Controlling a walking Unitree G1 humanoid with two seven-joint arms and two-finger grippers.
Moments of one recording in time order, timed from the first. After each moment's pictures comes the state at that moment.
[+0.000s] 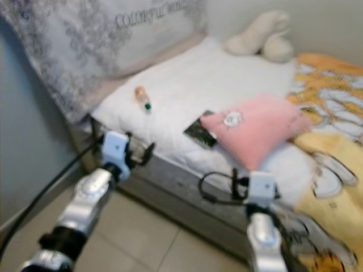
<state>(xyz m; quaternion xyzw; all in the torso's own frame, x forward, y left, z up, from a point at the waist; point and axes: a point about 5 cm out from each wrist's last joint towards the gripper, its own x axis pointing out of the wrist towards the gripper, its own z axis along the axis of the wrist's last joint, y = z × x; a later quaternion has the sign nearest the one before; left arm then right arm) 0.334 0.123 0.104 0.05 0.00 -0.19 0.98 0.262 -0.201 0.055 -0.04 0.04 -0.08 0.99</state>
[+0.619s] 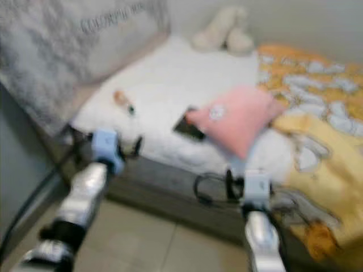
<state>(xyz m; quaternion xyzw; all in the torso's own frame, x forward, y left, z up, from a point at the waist) 0.343 0.126 0.107 0.03 -0.01 -0.13 0.99 0.262 -0.200 0.053 -0.05 0.04 -0.06 1.00</state>
